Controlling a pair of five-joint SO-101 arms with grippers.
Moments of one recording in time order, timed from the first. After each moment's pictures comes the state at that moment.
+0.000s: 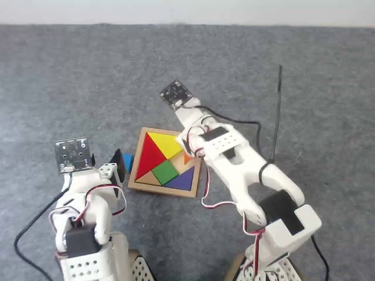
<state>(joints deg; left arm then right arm) -17.3 -96.9 82.5 64.5 4.9 -32.0 7.9 27.3 31.6 13.1</state>
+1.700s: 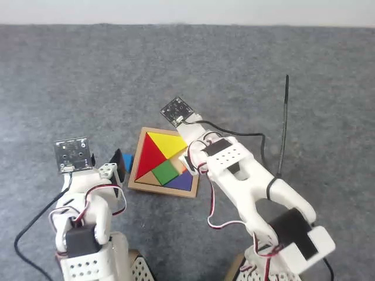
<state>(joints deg) -17.3 -96.9 82.5 64.5 4.9 -34.9 -3.1 39.2 37.1 12.1</state>
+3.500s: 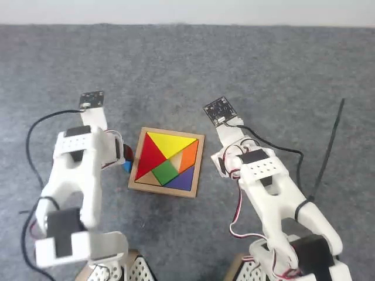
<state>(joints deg) -17.5 -3.7 41.7 57.7 1.9 -21.8 -17.4 54.3 34.0 12.2</state>
